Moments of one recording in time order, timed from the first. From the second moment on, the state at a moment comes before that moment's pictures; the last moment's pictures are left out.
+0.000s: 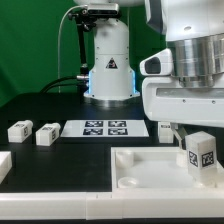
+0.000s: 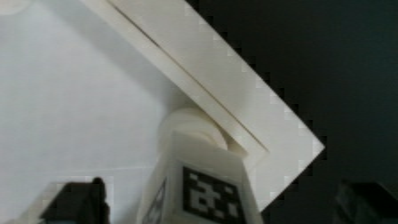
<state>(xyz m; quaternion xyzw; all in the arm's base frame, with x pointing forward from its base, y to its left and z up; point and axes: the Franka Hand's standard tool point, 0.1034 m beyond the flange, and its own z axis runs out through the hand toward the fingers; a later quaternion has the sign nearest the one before) 0.623 0.127 0.074 -0.95 0.29 -0.01 0.08</state>
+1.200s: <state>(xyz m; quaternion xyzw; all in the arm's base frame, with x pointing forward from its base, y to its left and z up) 0.627 0.112 0.071 -0.99 -0.08 -0.03 0.07</state>
